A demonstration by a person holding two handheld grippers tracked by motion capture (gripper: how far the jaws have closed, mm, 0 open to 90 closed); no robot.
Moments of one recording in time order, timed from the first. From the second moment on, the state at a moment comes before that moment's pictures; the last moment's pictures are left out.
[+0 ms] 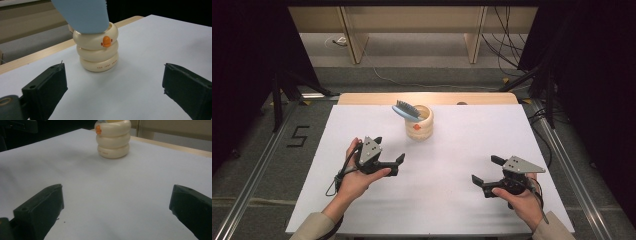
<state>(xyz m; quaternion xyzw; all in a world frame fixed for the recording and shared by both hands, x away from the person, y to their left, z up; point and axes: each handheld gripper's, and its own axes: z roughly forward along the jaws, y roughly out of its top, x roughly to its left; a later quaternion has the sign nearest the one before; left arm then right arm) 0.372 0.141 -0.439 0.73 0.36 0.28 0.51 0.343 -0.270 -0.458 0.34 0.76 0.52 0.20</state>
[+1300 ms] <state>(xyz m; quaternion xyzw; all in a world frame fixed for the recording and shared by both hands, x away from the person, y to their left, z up) 0.347 0.182 -0.458 0.73 0.36 0.27 0.52 0.335 -0.289 -0.461 0.35 0.76 0.51 0.20</state>
